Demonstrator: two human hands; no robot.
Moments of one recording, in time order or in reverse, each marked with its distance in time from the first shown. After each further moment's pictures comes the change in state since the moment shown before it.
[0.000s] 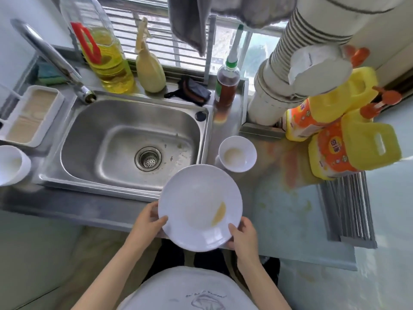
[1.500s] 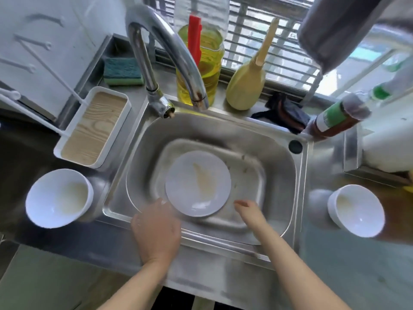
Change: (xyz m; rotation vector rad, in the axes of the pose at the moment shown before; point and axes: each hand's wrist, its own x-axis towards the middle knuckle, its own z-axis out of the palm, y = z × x) left_hand 0.143 -0.062 -0.155 0.774 0.557 0.199; right_hand 0.140 -0.049 0.262 -0.691 -0.190 -0.089
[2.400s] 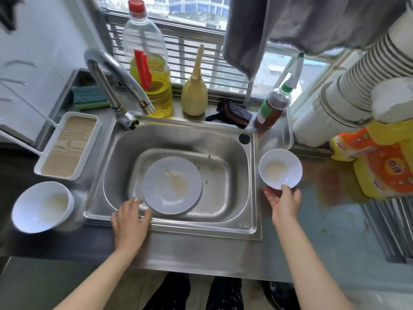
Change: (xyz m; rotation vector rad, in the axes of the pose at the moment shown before) left_hand 0.001 -0.012 -0.021 -0.166 -0.108 0.079; right_hand -0.098 0.026 -0.126 1.307 0.633 -0.045
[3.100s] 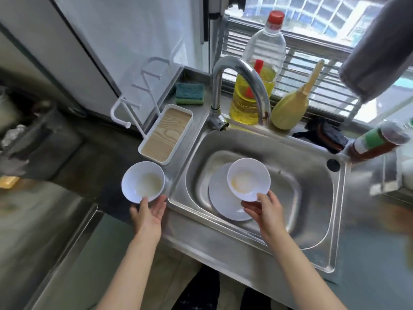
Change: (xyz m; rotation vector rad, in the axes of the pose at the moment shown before) left_hand 0.015 -0.077 -0.096 -1.692 0.447 -0.947; right_hand -0.116 0.116 0.125 -0.401 -0.571 0.252
